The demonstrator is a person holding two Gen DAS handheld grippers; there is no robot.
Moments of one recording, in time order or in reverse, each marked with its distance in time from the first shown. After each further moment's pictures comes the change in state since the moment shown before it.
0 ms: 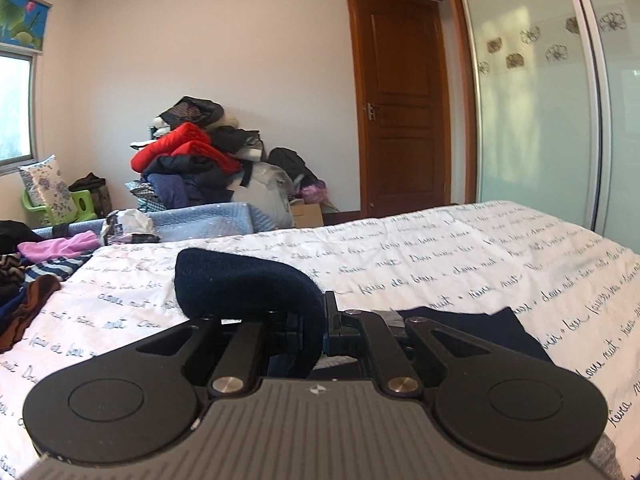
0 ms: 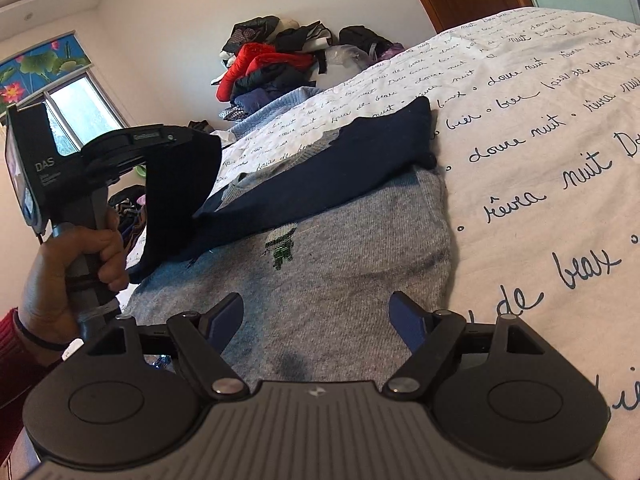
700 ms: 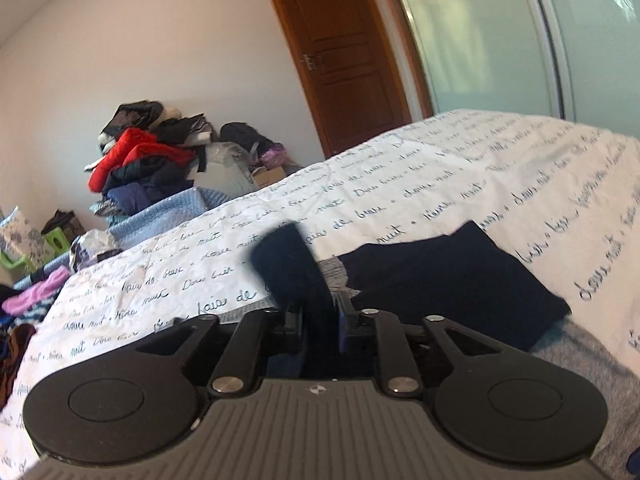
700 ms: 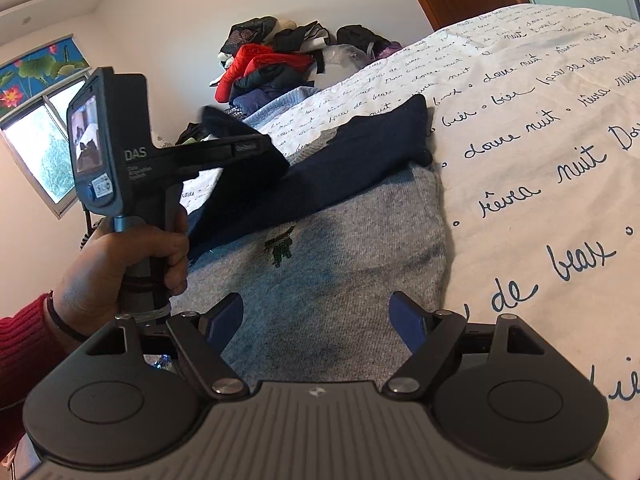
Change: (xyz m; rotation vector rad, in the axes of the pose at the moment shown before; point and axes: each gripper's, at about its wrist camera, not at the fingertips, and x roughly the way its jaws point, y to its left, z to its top) left arm 0.042 -0.077 -0.031 0.308 0.122 -0.043; right arm -0.003 -0.002 -0.002 0.012 0.000 0.003
